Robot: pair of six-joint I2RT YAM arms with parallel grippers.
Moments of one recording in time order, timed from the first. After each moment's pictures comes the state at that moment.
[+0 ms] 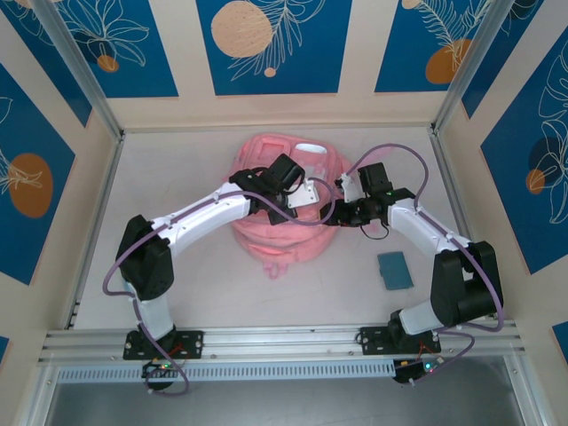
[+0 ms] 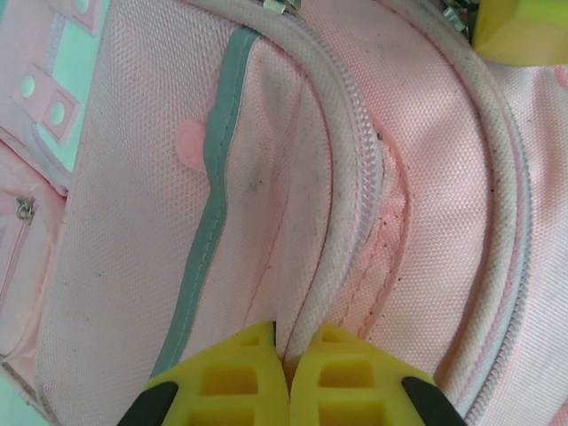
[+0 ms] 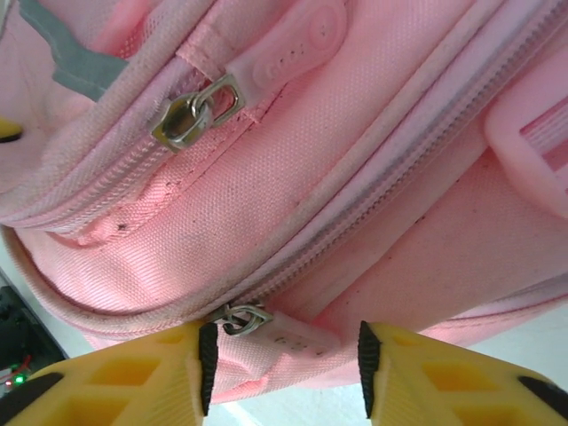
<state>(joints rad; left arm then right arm) -0.82 1.81 1.60 -0.81 -0.11 0.55 0.27 1.44 0.95 -0.56 -0.57 0.20</state>
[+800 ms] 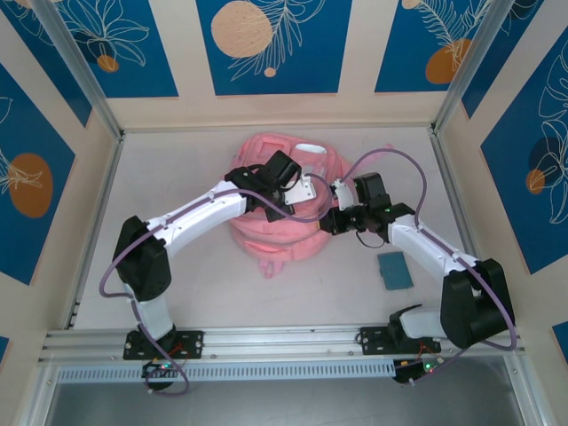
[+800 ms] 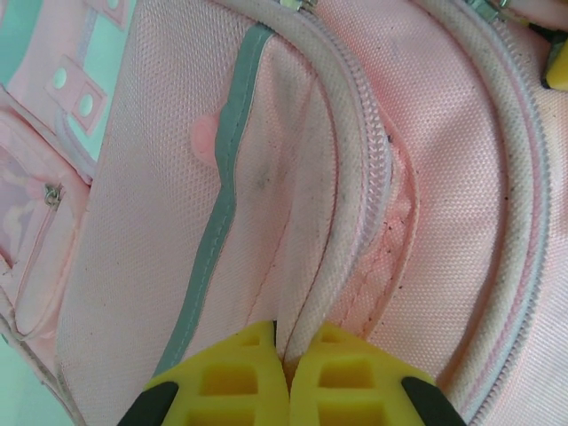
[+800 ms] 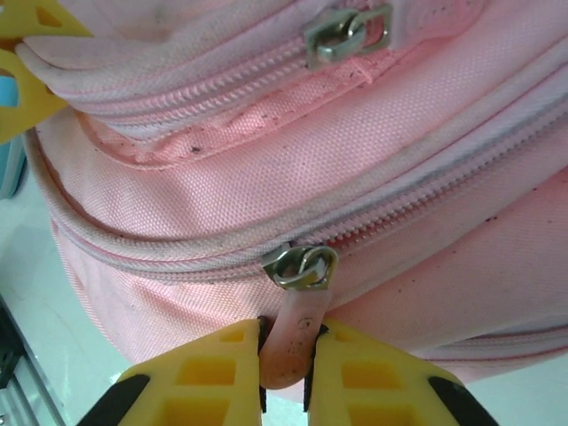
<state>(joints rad) -0.80 1.79 1.60 -0.81 -0.12 0.55 0.35 1.32 0.83 -0.40 -0.52 0.15</state>
